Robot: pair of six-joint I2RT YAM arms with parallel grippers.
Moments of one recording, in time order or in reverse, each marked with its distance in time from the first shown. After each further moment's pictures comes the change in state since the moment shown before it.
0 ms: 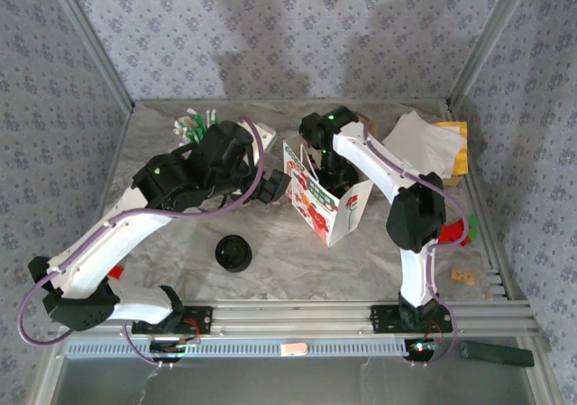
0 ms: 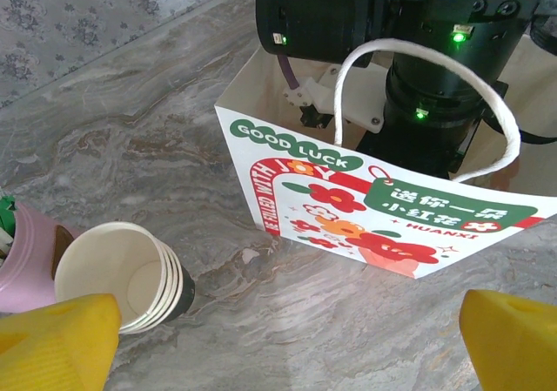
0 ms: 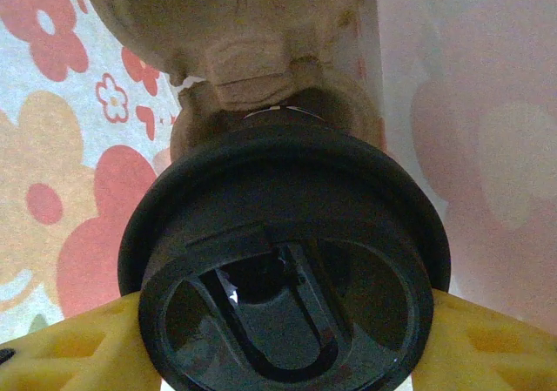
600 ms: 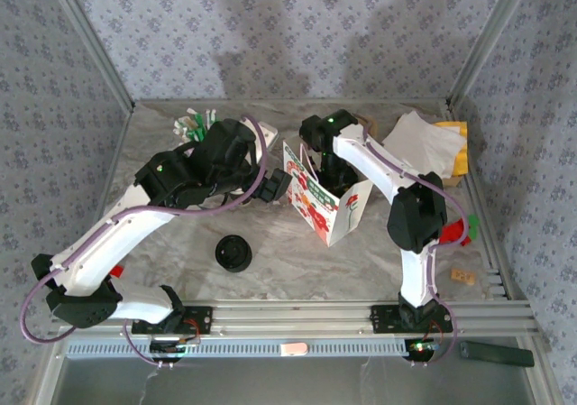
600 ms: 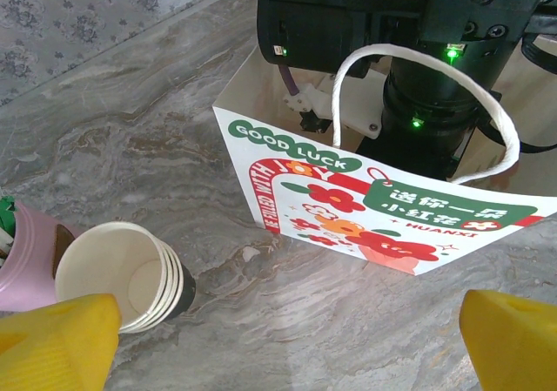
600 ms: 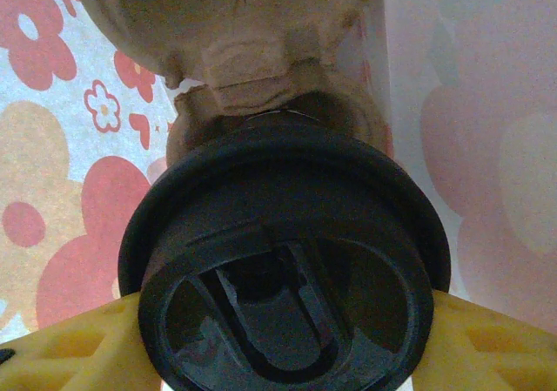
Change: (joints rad) left arm 0.000 0.021 0.026 -0.019 0.000 0.000; right arm -0.001 -0.009 -0.044 0.044 0.000 0.000
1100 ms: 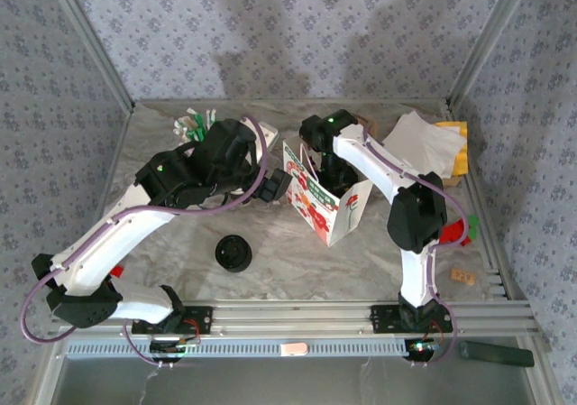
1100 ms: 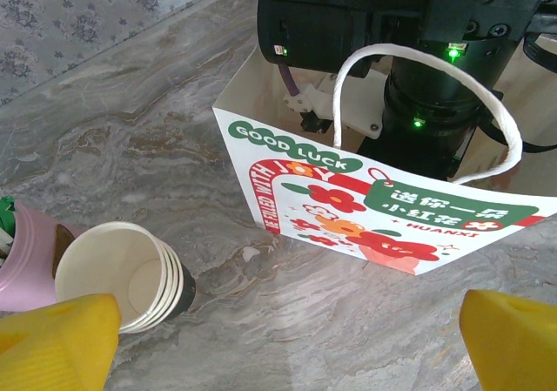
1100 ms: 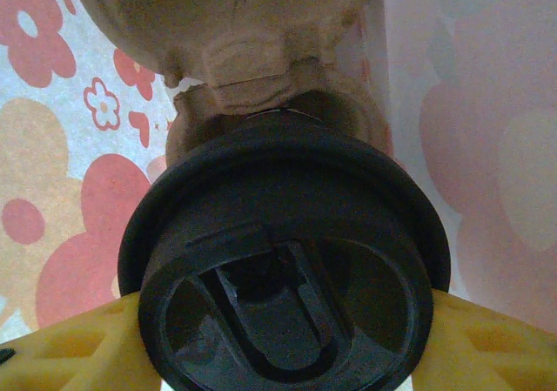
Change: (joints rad) left arm 0.000 0.001 0.001 0.000 0.000 0.000; right arm 0.000 -0.001 0.003 -0.007 0.002 -0.008
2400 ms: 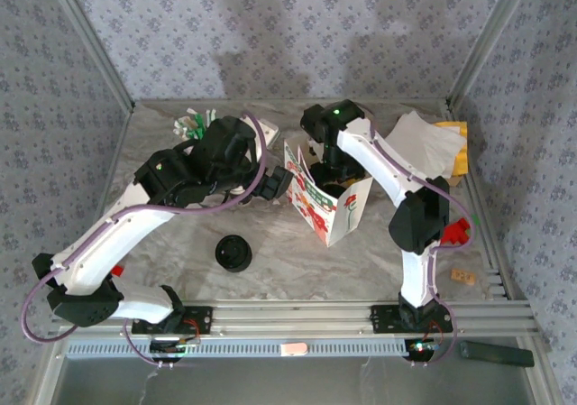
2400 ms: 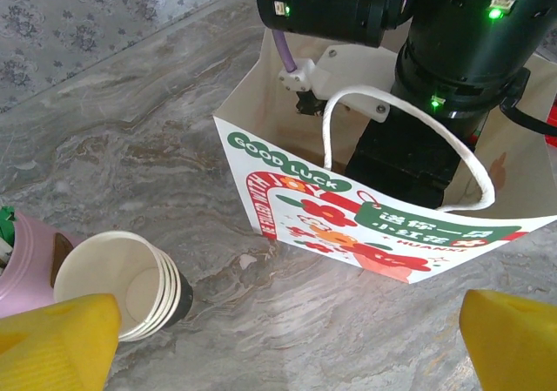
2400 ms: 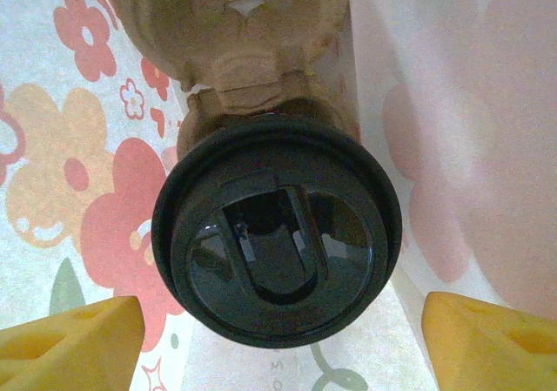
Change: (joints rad) left arm 0.000 0.010 0.026 0.000 0.004 0.000; right arm 0.001 -0.015 0.131 -0.082 0.026 -0.007
